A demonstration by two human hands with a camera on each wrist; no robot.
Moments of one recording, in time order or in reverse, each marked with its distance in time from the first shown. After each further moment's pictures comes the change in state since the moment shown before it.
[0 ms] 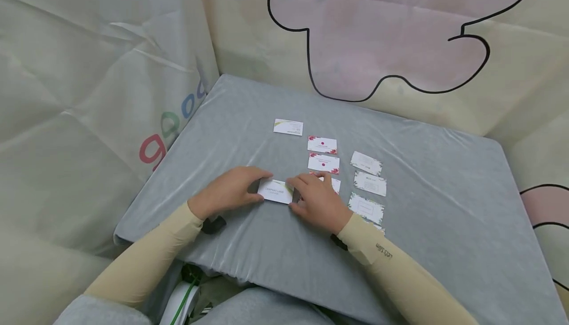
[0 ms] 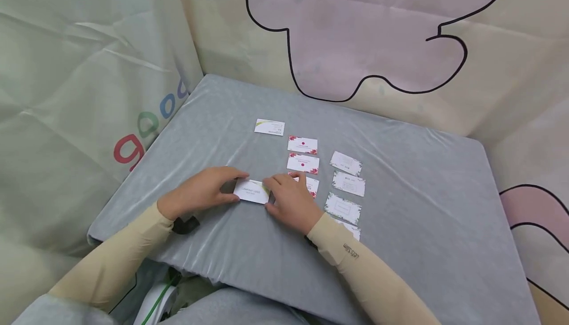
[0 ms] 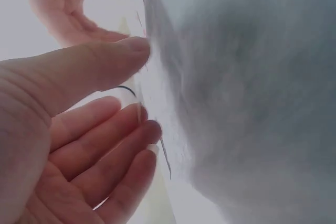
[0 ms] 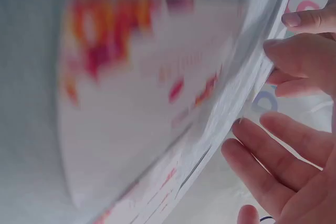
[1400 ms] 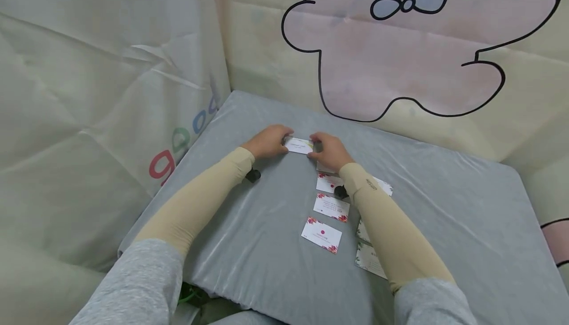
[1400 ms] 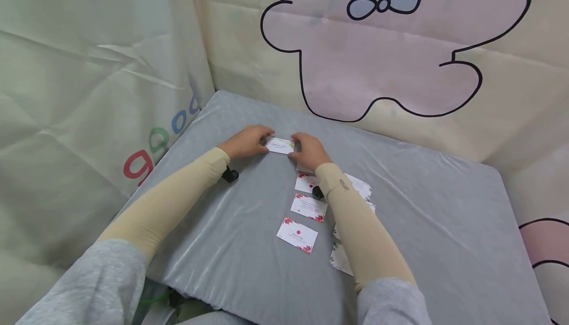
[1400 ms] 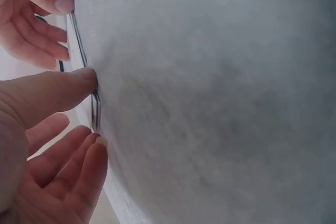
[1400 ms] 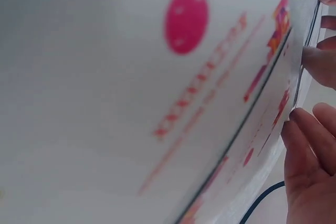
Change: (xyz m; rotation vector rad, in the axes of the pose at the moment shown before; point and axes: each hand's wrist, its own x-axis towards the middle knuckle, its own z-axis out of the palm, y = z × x) left_hand 0.177 -0.082 -0.032 0.033 -0.017 -0.158; right_hand 0.144 0.136 0.011 0.325 -0.088 0.369
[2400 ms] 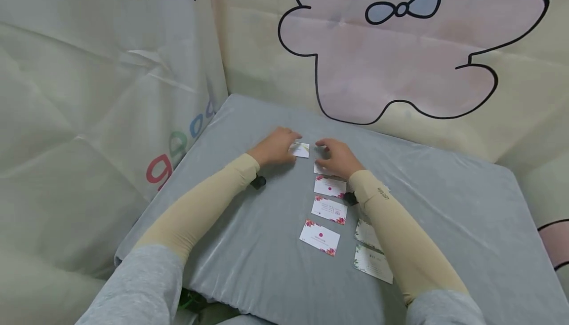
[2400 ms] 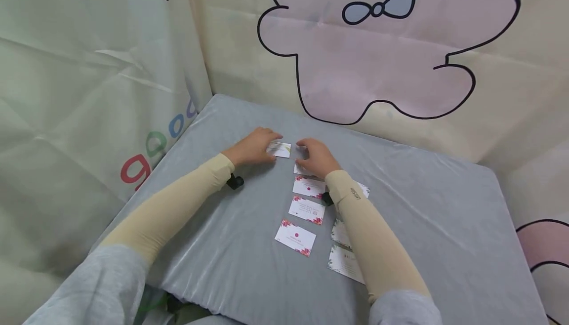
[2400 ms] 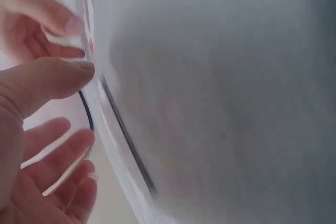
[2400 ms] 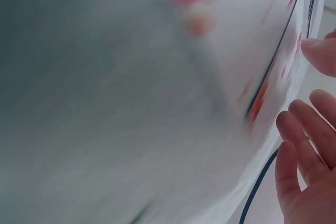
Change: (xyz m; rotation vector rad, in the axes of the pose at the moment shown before) left_hand 0.001 0.033 0.003 0.165 0.012 0.059; right_hand -0.023 0.016 -0.019 0.027 -0.053 0.050
